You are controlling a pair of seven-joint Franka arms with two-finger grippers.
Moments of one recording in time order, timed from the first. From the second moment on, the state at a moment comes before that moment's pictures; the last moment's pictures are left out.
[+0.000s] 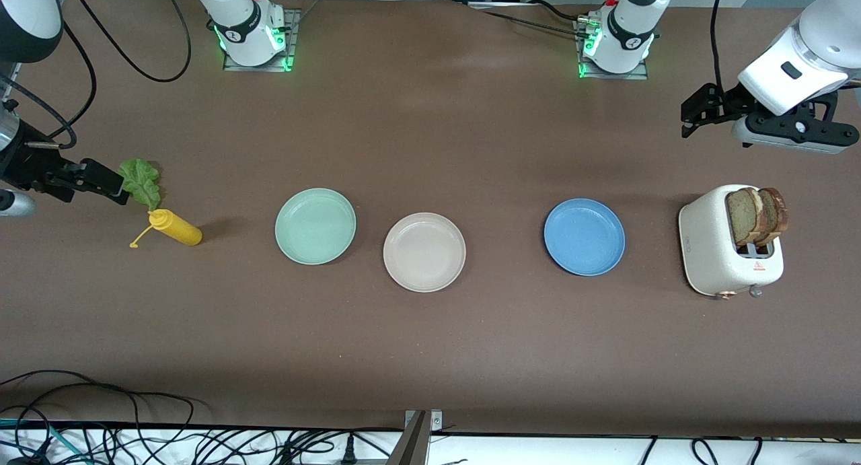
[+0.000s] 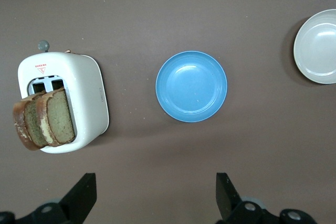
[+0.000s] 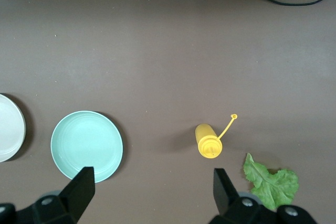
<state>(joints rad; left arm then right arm) 0.04 -0.04 -0.18 -1.65 0.00 1.57 0.02 0.07 0.14 -0.08 -1.56 0.06 1.79 0.03</state>
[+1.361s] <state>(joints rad) 0.04 -0.04 -0.18 -1.65 0.00 1.57 0.01 0.07 0.14 -0.08 -1.56 0.06 1.79 0.04</state>
